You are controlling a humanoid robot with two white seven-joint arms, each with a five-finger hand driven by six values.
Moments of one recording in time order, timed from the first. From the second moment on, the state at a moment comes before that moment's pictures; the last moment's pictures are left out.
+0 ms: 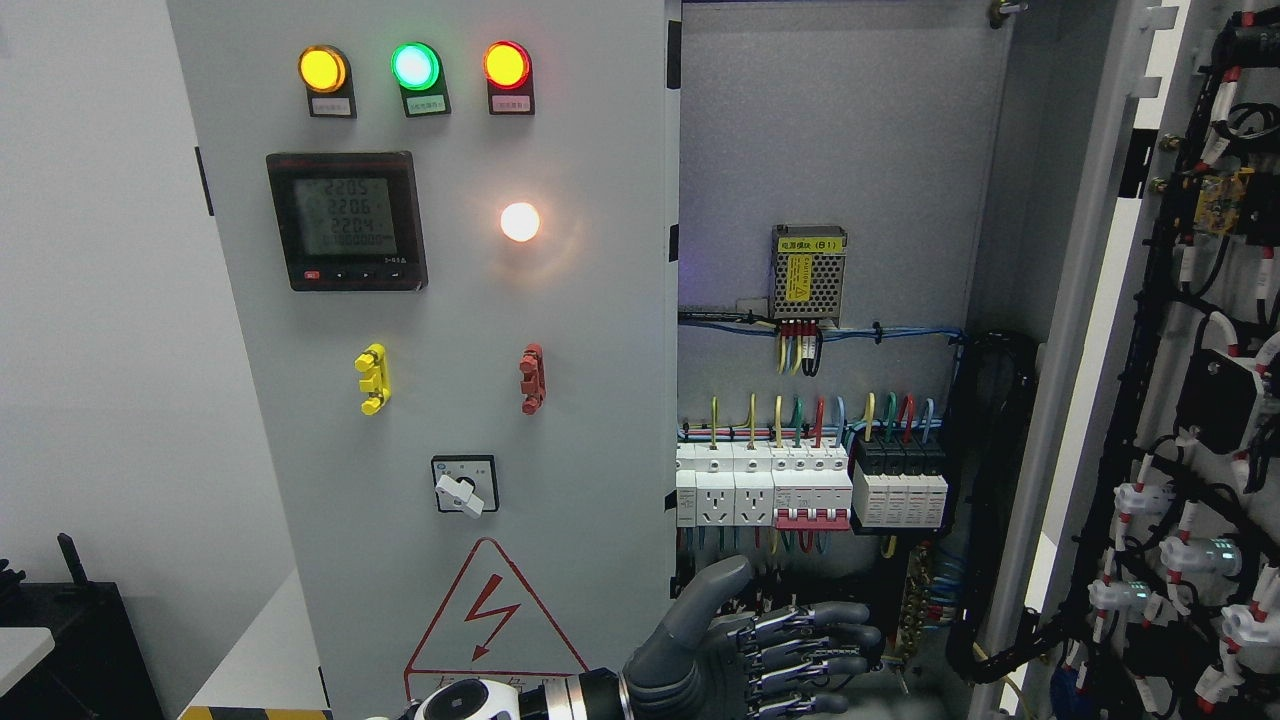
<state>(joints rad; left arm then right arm) -0.93 0.47 -1.06 -1.59 1.29 0.12 -0.33 0.15 0.12 0.15 -0.12 -0.08 -0.06 0.05</state>
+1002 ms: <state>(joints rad) -0.71 0.67 -1.05 -1.64 1.25 0.10 -0.33 0.15 0.12 0.15 -0.12 -0.08 -0.06 0.05</state>
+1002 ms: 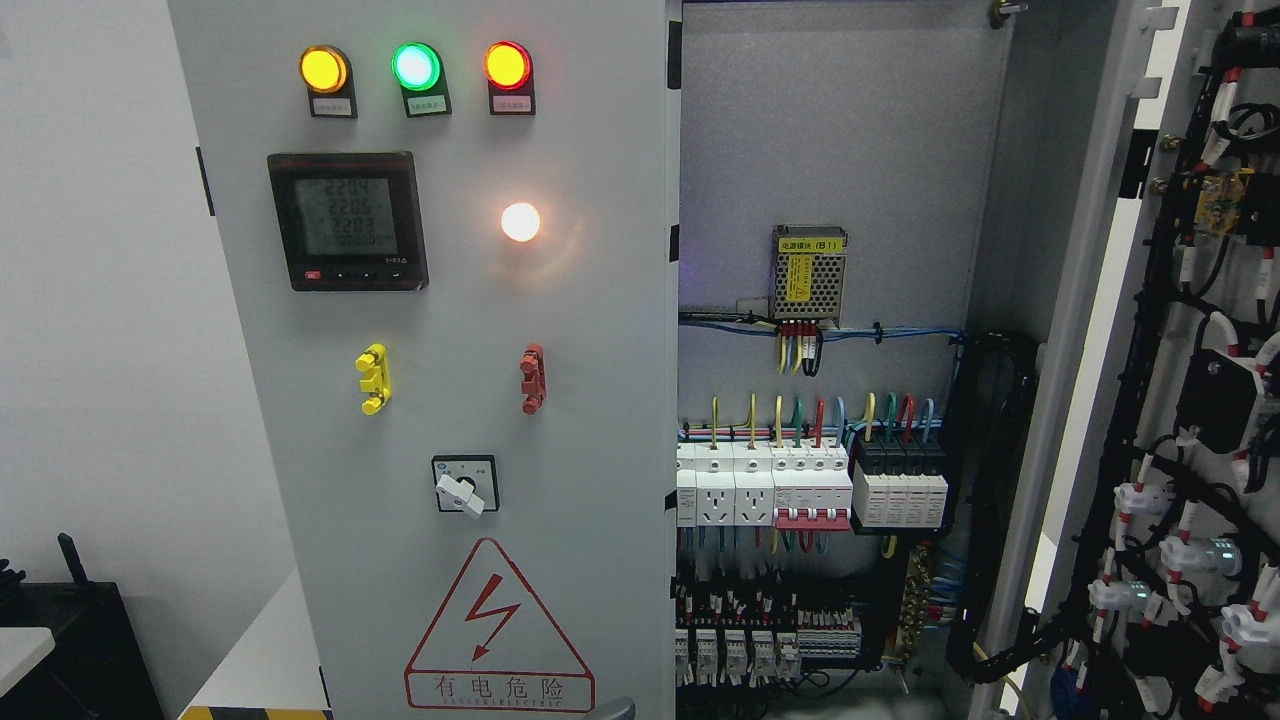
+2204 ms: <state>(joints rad) -0.35 1.02 -1.05 -1.65 1.23 -0.09 -0.41 0.15 0.12 0.15 -0.12 -0.08 -0.06 0.05</state>
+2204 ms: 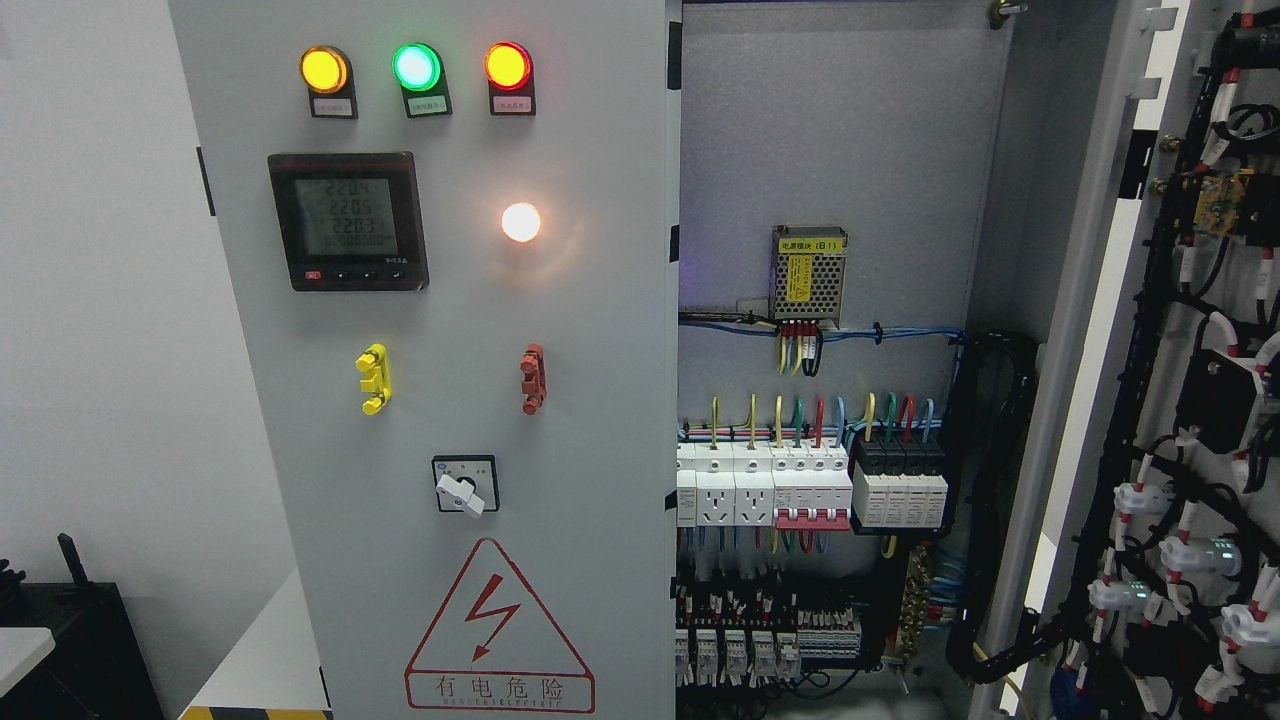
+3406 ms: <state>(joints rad) 0.14 1.08 -1.04 -1.38 0.99 -0.38 -0.41 0.15 0.12 0.15 -0.12 -0.08 -0.06 0.05</state>
